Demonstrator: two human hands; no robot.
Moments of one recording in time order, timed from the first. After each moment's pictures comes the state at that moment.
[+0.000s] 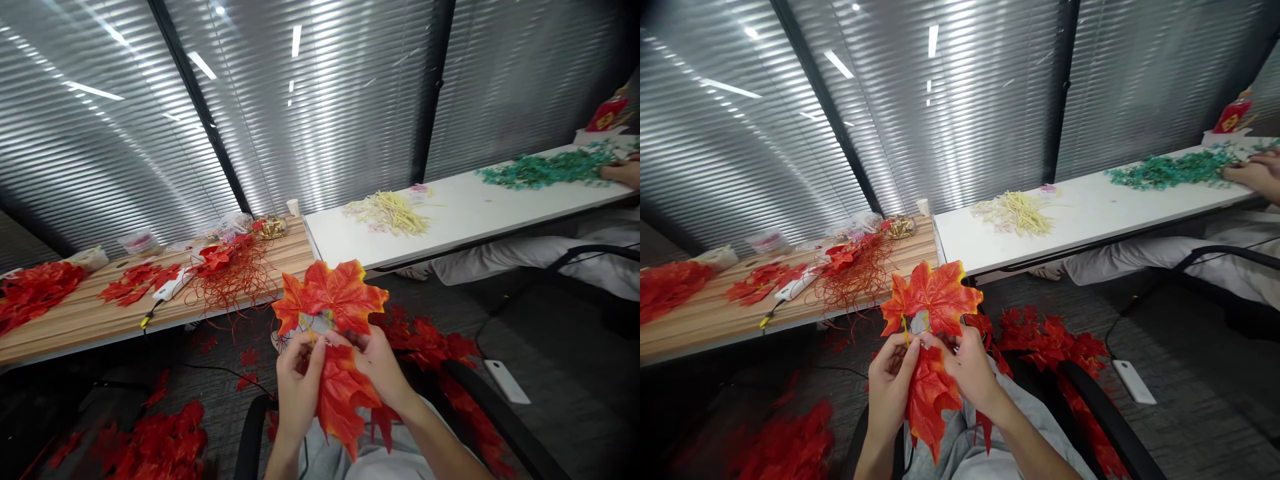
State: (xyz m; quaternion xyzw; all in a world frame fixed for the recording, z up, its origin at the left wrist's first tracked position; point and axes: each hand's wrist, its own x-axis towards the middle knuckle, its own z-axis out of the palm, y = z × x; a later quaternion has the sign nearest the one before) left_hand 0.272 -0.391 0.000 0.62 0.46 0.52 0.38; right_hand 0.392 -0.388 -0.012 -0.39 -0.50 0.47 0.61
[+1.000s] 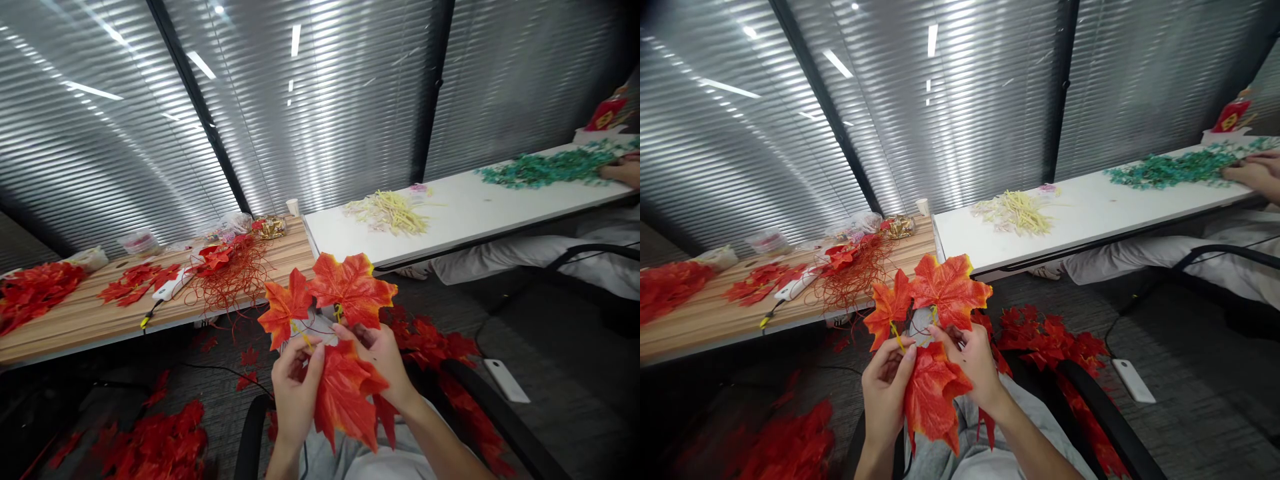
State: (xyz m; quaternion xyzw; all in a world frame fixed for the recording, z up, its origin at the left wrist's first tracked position) left_hand 0.267 -0.395 -0.008 0.60 0.47 0.56 0.34; right_hand 0.396 -0.385 -0.012 -0.46 -0.49 0.39 0.63
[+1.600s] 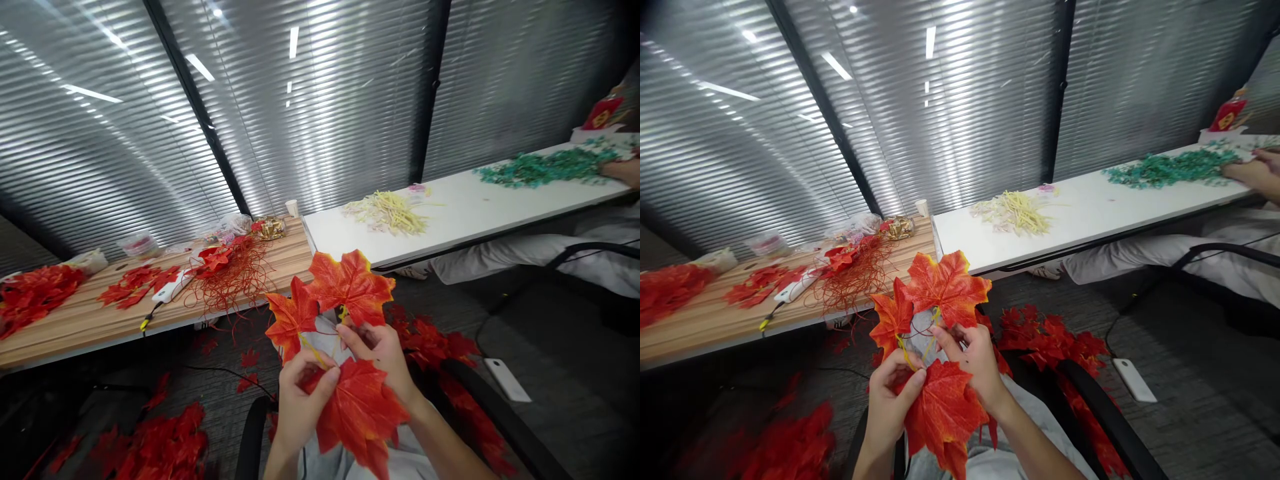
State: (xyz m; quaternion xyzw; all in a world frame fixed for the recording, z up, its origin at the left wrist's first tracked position) left_hand 0.262 -0.400 -0.007 0.67 0.40 0.49 0.39; right_hand 0.400 -0.388 -0.008 -0.46 -0.50 0.38 0.63
